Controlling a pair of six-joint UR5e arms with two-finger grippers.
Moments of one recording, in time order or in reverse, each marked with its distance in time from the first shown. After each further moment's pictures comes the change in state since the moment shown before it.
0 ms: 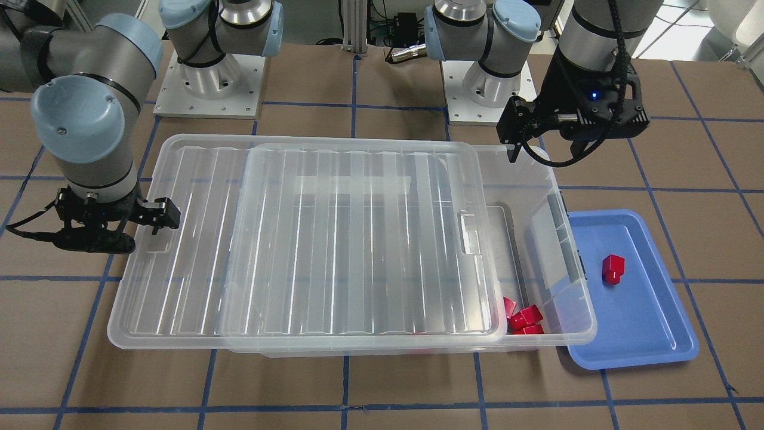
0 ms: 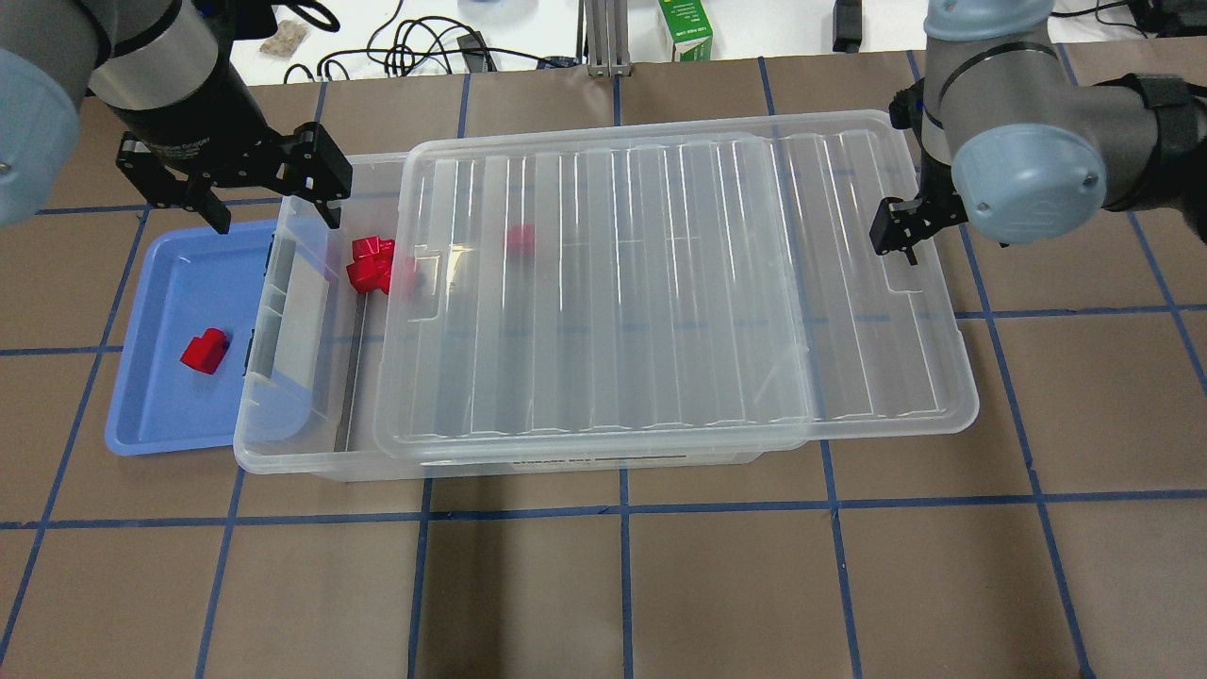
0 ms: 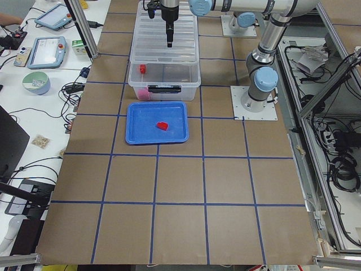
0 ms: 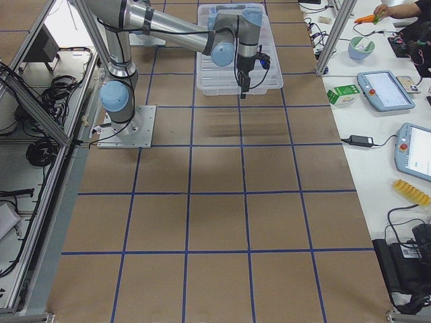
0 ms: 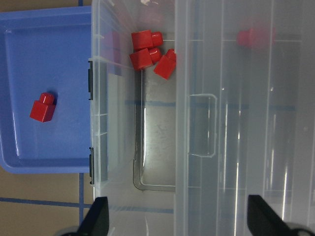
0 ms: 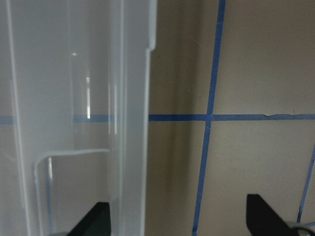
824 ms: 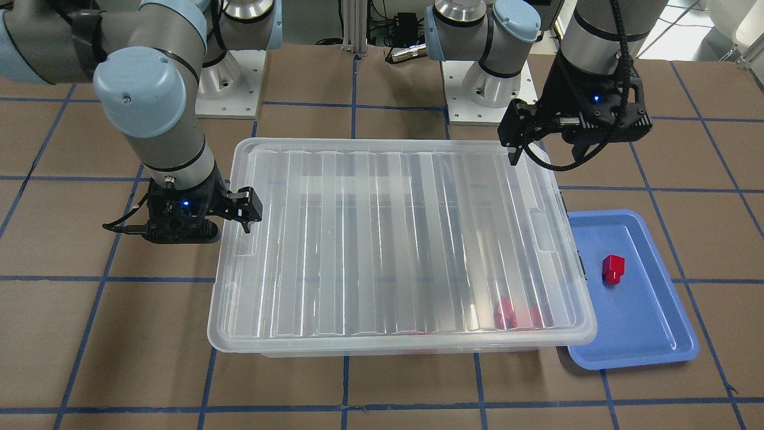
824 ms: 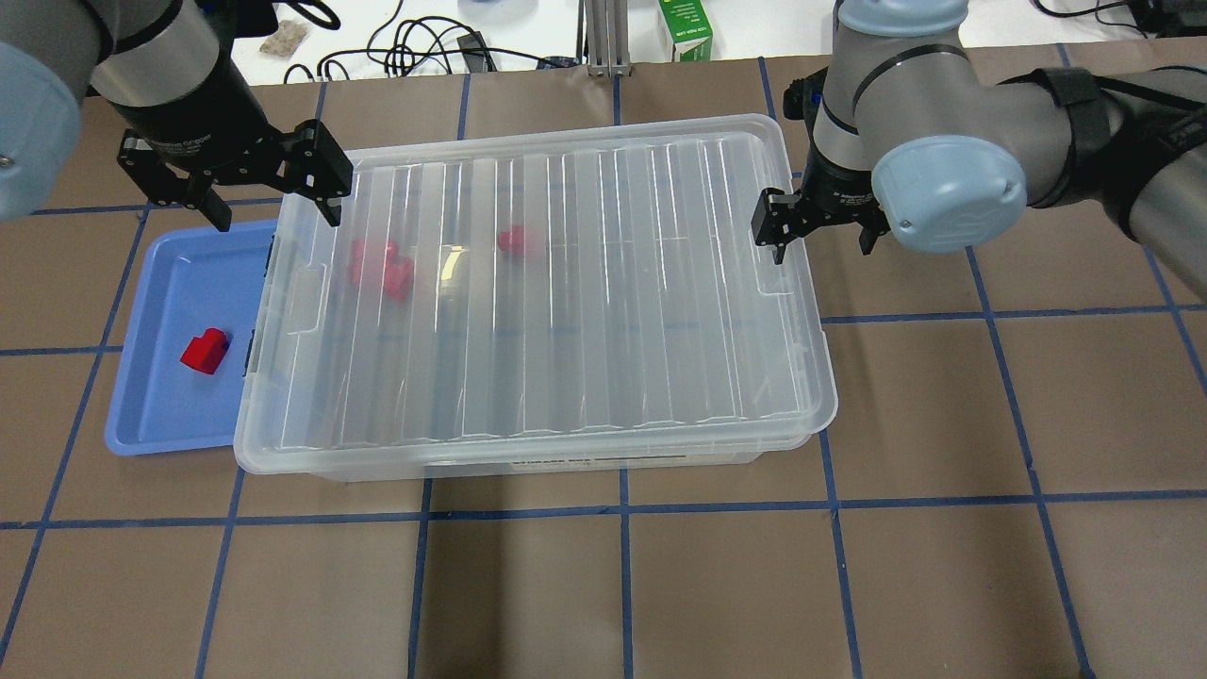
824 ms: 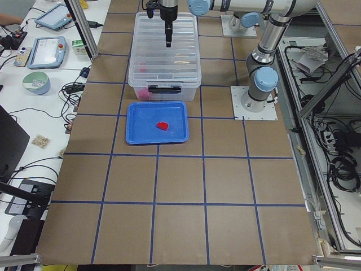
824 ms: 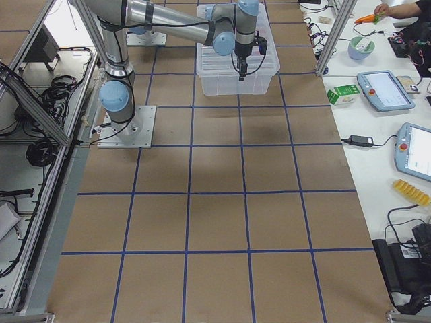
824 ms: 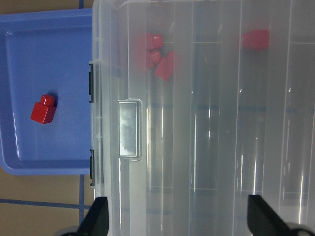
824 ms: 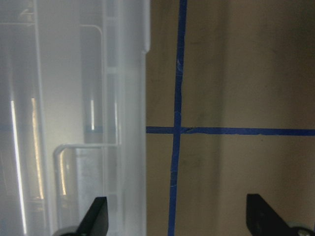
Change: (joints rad) left arm 0.000 -0.006 0.003 -0.001 0.000 0.000; right arm 0.152 0.005 -0.032 -0.011 0.236 0.163
